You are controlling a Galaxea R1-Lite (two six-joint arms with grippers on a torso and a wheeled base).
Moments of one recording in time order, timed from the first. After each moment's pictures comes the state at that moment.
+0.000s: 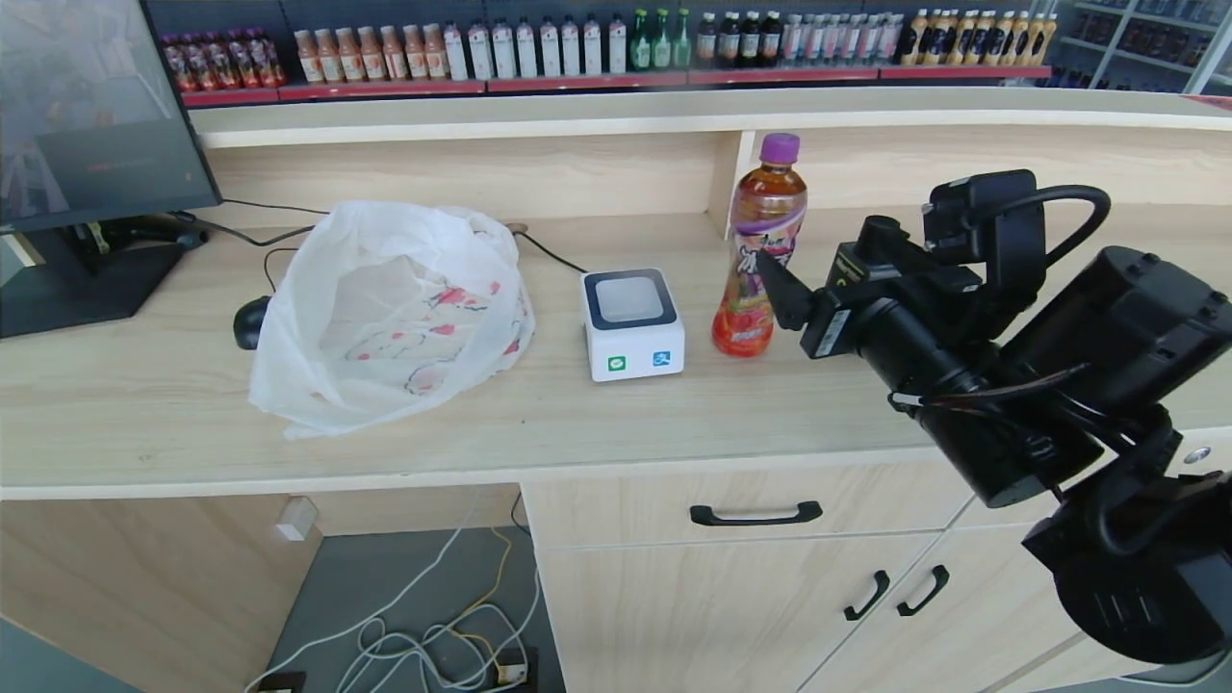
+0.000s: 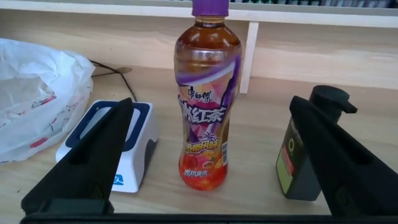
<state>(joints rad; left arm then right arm) 0.00 0.00 0.00 0.00 0.00 0.00 0.59 1.77 -0.76 -1.34 -0.32 -0.19</state>
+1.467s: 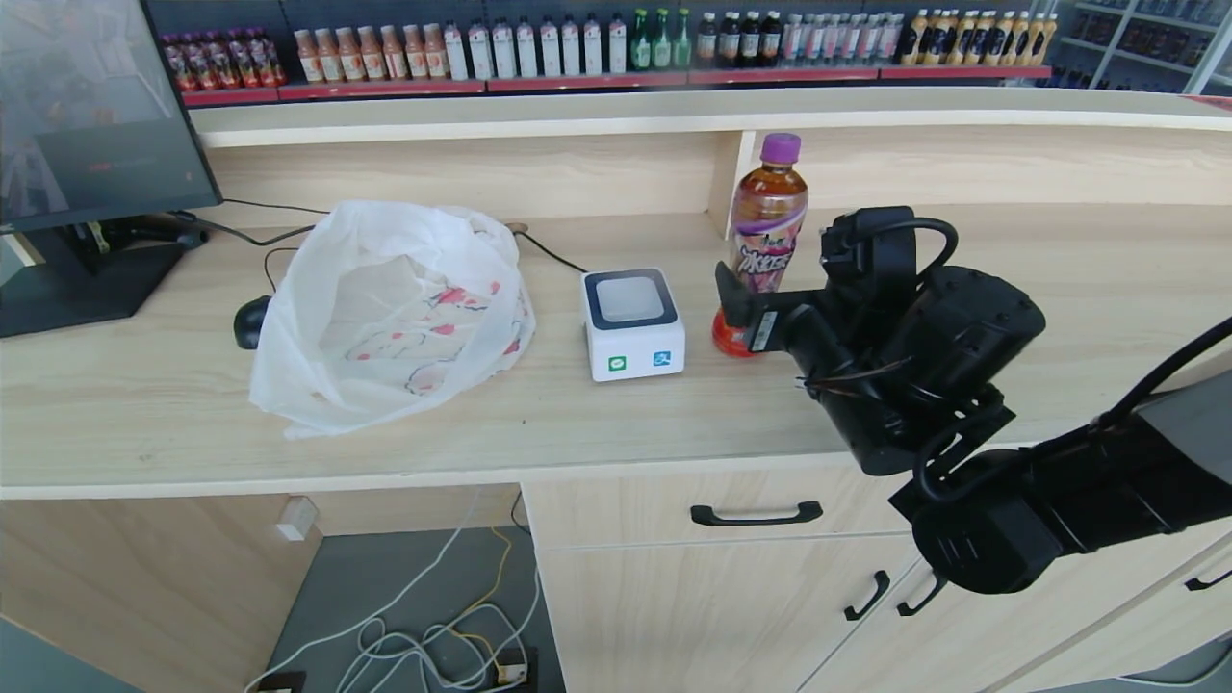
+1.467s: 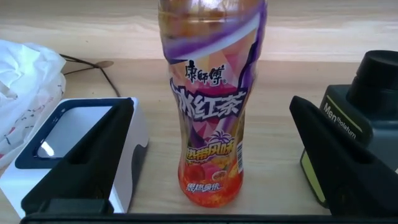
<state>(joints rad) 0.00 0.00 0.00 0.00 0.00 0.00 0.57 1.98 -0.95 -1.36 -0.39 -0.14</state>
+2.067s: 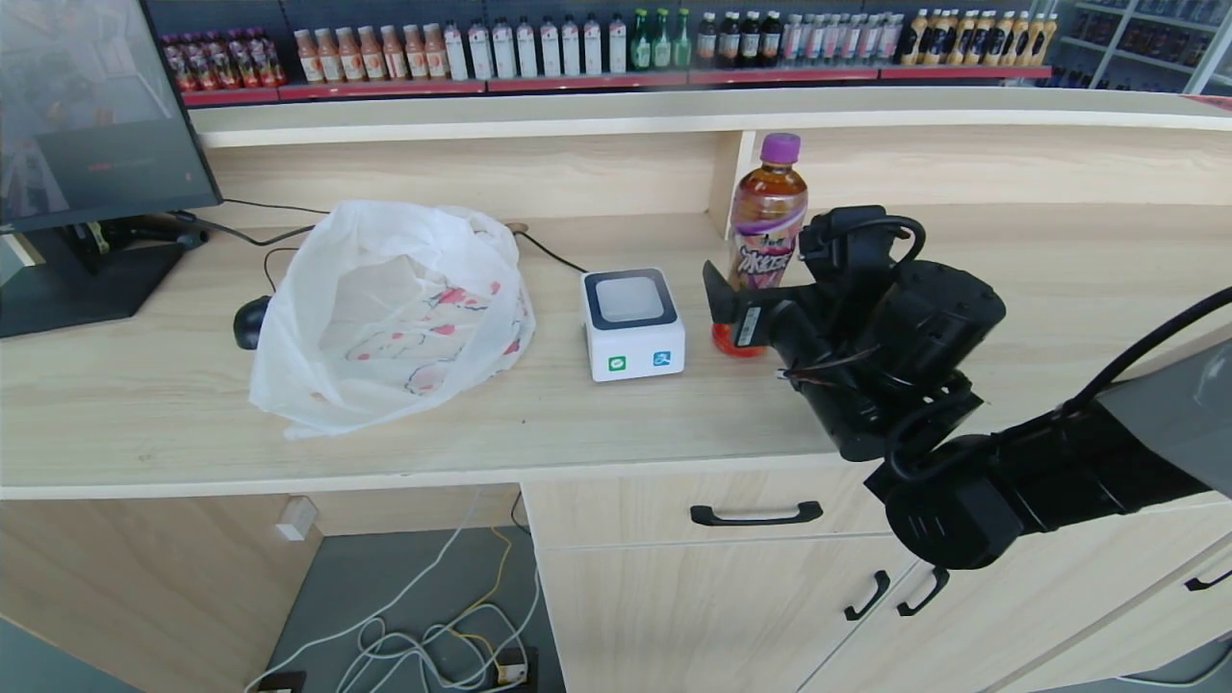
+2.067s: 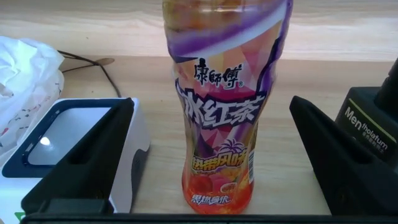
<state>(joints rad) 0.00 0.00 0.00 0.00 0.00 0.00 0.56 2.03 -1.03 -1.31 -0.37 -0.14</state>
